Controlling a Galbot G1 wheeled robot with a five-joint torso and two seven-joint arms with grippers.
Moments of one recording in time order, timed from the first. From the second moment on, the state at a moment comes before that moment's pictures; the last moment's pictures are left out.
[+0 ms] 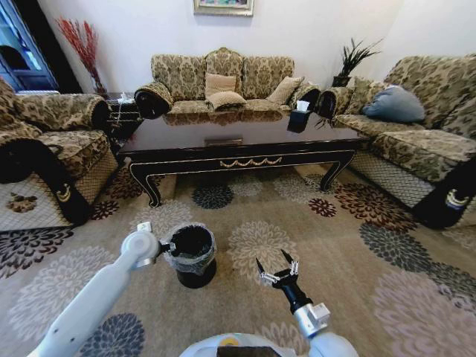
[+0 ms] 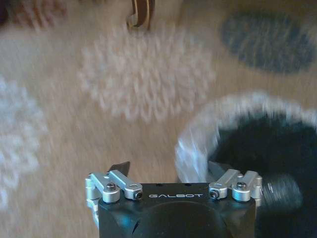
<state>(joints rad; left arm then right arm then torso) 1.05 -0.85 -0.32 -2.01 -1.61 0.73 -1.17 -1.79 1.22 0.43 2.17 0.16 0.13 0.01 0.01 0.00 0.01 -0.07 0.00</state>
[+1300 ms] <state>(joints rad) 2.00 -1.24 -0.80 -2.21 -0.24 -0.21 -0.09 -1.82 1.27 0.67 2.13 0.22 0.22 -0.03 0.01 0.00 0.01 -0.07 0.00</state>
